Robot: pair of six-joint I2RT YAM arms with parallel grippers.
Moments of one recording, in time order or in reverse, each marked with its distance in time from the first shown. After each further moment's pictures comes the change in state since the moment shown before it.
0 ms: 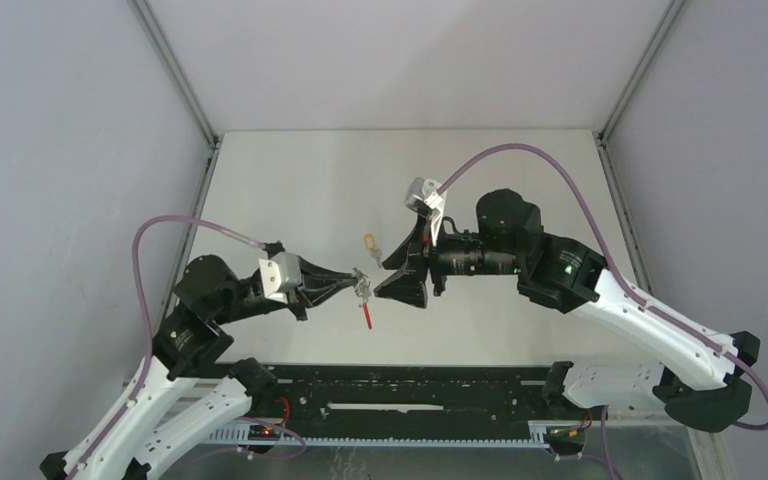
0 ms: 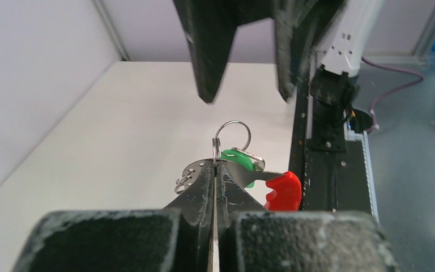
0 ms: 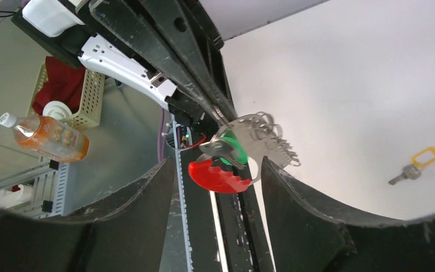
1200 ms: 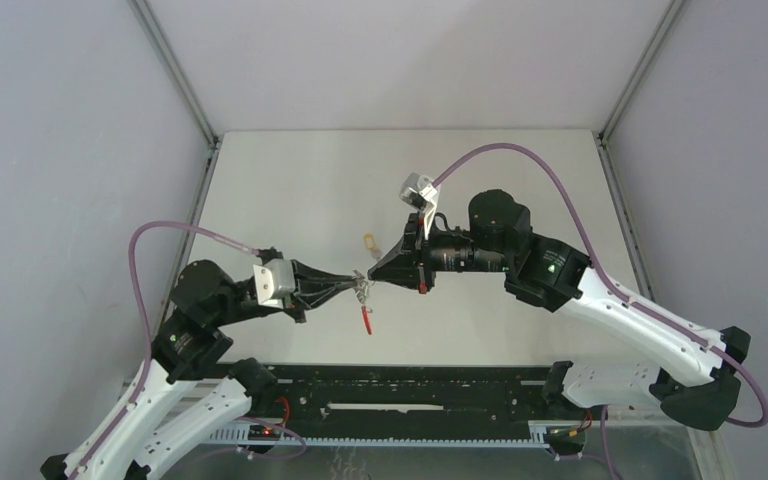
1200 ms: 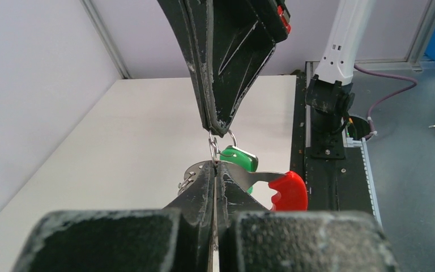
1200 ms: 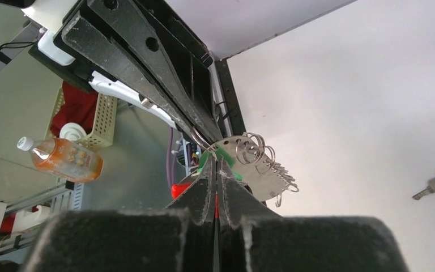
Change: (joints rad) left arm 0.000 -0.025 -0.024 0.083 0.012 -0.020; right arm -0.002 0.023 -0.073 0.164 0.021 0.101
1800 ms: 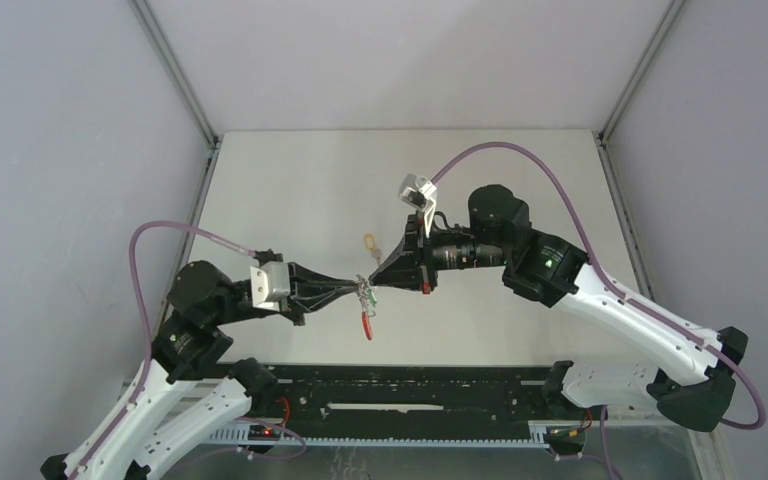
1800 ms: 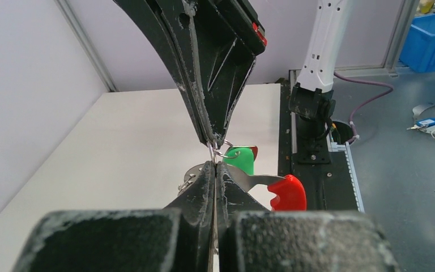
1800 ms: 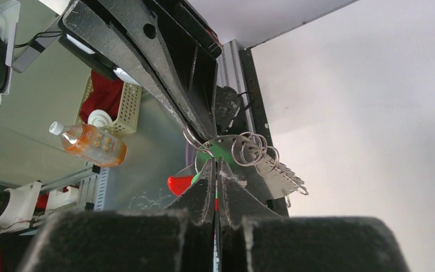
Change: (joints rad) left arm 0.000 0.000 0.000 0.037 0.059 -0.035; right arm -0.046 0.011 -0.014 0.009 -0.140 0.039
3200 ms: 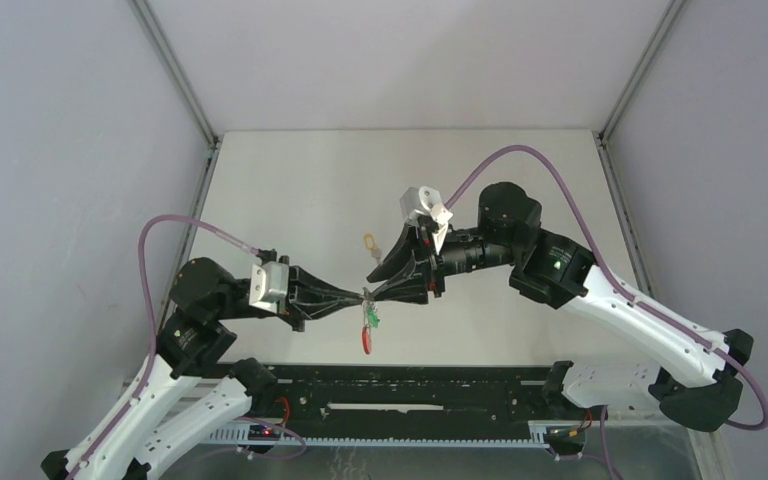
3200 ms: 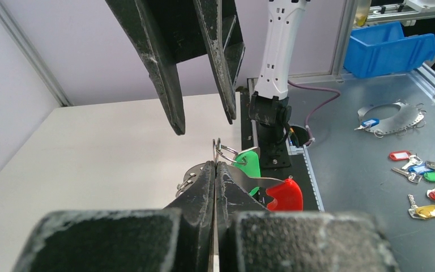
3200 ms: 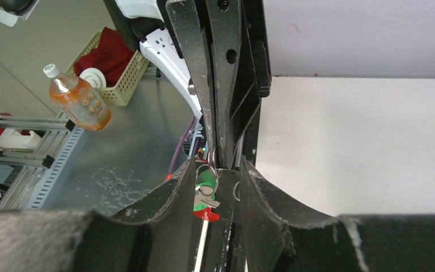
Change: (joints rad) left arm 0.000 0.028 0.000 0.056 0.145 -0.093; right arm 0.029 -0.013 0.047 0.039 -0.180 -0.297
